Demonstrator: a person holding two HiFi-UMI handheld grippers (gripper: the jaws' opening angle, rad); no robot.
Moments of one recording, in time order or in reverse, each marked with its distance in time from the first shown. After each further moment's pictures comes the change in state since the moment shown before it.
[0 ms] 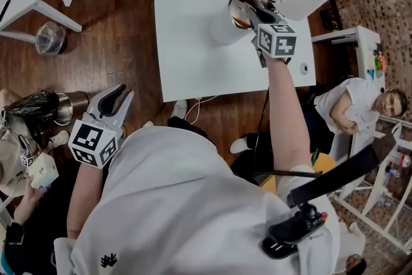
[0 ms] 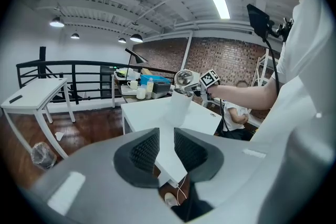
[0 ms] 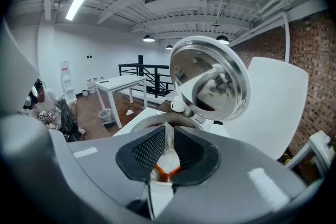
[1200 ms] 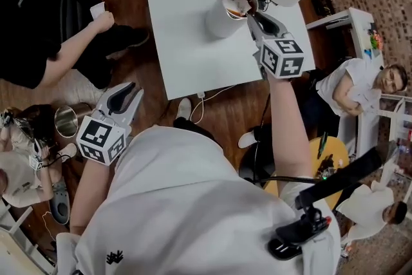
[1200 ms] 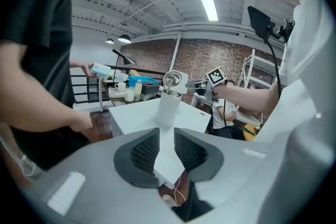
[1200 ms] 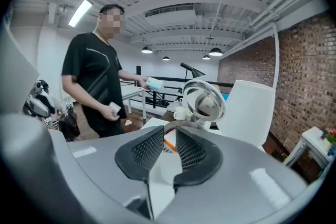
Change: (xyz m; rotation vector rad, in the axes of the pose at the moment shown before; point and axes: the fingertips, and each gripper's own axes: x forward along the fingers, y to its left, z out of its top) left arm 0.019 -0.009 0.009 0.063 0.001 -0.130; right arm -0.076 0.034 0.007 0.036 -0.120 -0.038
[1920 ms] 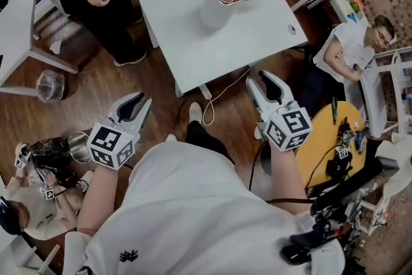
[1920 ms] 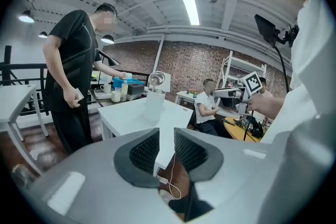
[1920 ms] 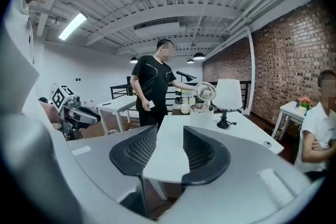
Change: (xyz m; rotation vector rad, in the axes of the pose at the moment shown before) left arm -0.067 -0.005 -0.039 0.084 -0.017 -0.188; right arm -0.208 0.180 -0.067 0.175 -0.082 -0.110
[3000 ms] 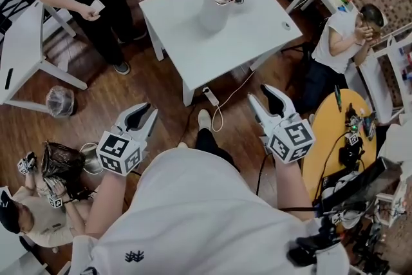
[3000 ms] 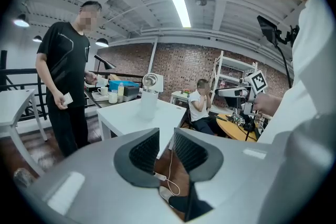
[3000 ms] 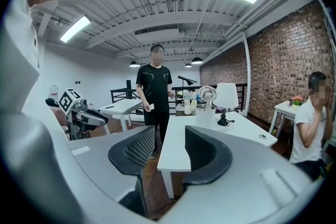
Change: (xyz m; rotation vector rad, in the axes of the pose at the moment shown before) left arm -0.058 -0.029 -0.028 0.056 -0.019 -0.045; right arm -0.080 0.073 -0.020 0.006 -0.048 -0.028
